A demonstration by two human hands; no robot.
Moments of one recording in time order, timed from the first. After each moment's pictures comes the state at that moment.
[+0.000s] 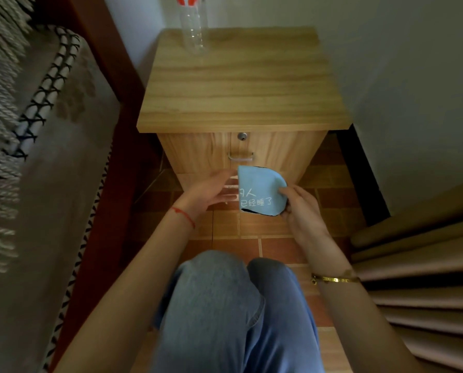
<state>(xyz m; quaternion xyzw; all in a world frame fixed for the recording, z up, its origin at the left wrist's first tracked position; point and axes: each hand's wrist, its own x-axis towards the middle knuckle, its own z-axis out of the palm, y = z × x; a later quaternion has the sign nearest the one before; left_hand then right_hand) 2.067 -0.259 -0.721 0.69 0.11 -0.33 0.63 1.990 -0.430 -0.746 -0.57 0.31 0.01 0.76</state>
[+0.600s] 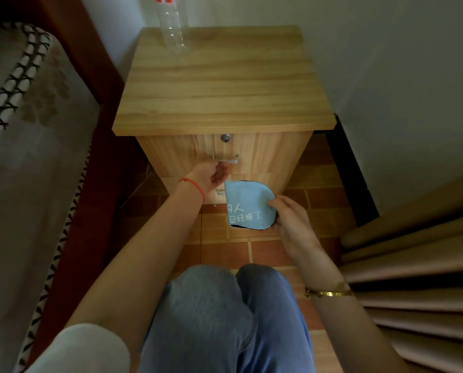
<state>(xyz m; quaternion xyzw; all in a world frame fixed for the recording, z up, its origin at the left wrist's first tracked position) 2.127 -0.303 -0.763 0.56 0.28 -0.28 0.73 1.979 -0.441 -0.759 -0.59 0.33 0.05 0.73</state>
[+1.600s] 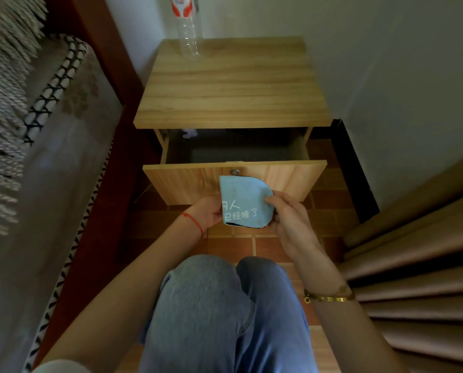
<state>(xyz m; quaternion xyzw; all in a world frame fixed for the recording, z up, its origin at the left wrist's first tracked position) 2.016 -0.288 -0.758 0.62 0.23 -0.33 0.68 1.935 -0.428 -0.730 -0.58 0.26 0.04 0.77</state>
